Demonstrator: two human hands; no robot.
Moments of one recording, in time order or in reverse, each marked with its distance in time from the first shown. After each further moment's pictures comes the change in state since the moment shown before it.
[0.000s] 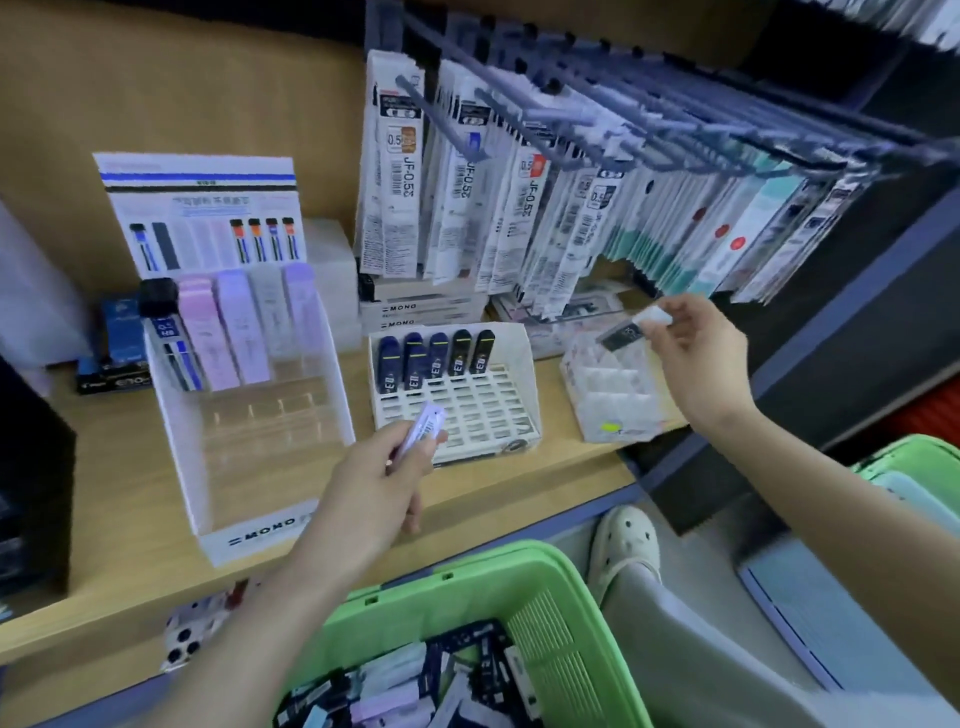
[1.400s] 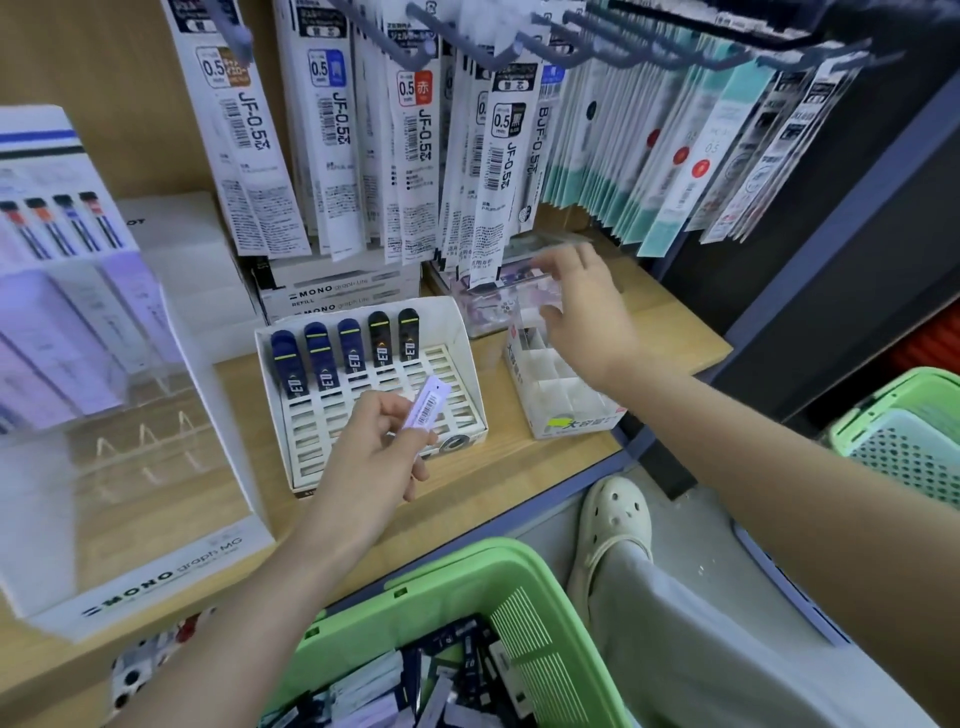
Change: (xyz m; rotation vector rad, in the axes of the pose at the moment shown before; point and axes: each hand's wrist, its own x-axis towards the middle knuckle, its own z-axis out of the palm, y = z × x) left_hand 0.050 -0.001 0.064 -0.018 -0.018 -0.048; right_hand 0.044 0.035 0.055 -0.264 -0.210 -0.251
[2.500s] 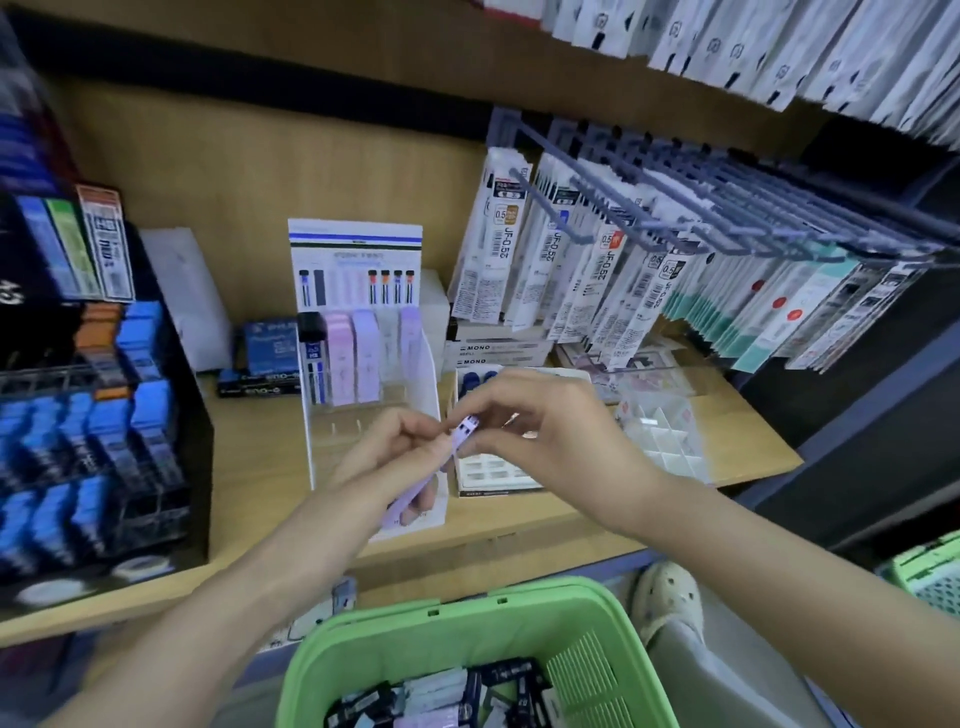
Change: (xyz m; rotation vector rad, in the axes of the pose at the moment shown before) left_hand -0.099 0.025 -0.147 -0.322 -0.137 0.148; right_hand -0.093 -0.216 -0.040 0.515 -0.367 -0.449
